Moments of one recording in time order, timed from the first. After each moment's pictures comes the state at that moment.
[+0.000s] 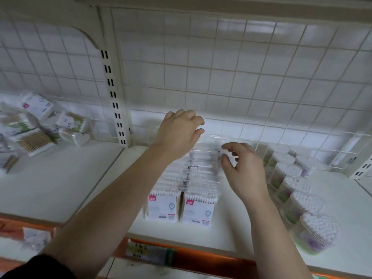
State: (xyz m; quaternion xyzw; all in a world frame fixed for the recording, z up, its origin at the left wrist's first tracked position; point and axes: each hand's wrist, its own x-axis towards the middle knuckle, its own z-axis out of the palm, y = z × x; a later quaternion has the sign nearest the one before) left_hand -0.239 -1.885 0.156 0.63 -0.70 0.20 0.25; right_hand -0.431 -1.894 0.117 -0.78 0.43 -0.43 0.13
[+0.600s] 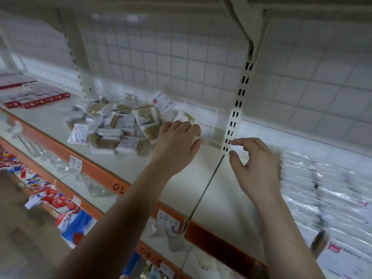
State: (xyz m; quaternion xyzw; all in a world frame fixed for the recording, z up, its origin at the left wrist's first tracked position) left_hand -0.024 -1.710 0.133 0.77 -0.54 0.28 0.22; right_hand -0.198 -1.808 0.129 -0.85 0.29 -0.41 0.19
